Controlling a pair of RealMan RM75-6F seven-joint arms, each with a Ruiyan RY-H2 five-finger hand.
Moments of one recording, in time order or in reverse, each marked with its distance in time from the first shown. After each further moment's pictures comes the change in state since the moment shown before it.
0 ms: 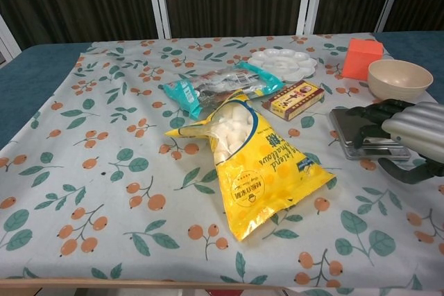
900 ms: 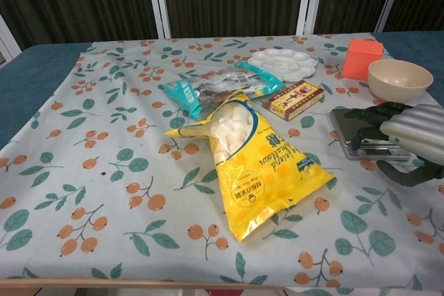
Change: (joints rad) left arm 0.007 -0.003 0.004 0.001 0.012 0.017 0.013; right arm 0.017 0.008 -0.024 -0.031 0.039 0.008 -0.009
